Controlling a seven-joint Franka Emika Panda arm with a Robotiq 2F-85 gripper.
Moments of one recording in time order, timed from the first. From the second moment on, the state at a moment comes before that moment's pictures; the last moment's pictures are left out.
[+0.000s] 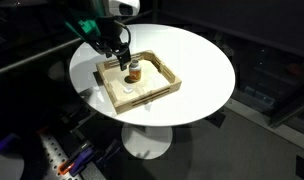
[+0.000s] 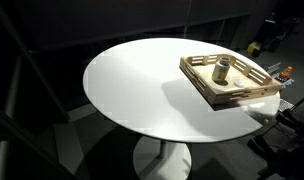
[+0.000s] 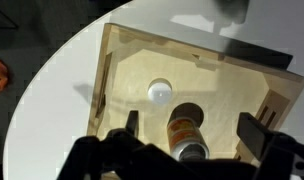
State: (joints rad) arm 0.01 -0.11 -0.02 -2.59 0.03 2.47 0.07
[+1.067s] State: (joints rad) arm 0.00 0.25 -0.02 -2.53 0.02 2.83 -0.04
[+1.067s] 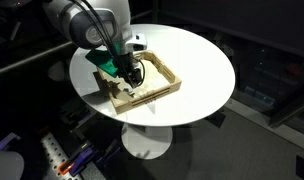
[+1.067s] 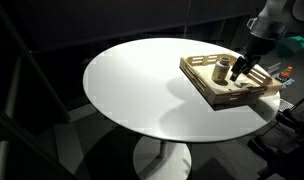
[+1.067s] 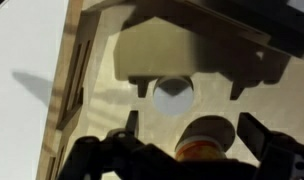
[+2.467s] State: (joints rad) arm -0.05 0.30 0.04 -2.50 0.03 2.88 -0.07
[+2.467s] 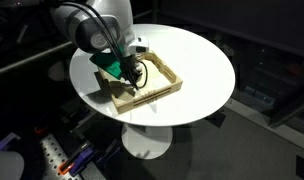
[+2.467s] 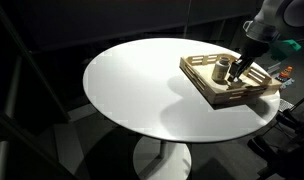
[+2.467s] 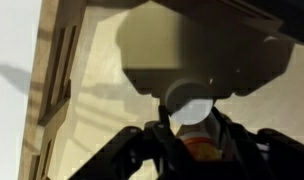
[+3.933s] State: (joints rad) arm -0.04 0.12 0.04 -2.34 0.07 2.53 -0.09
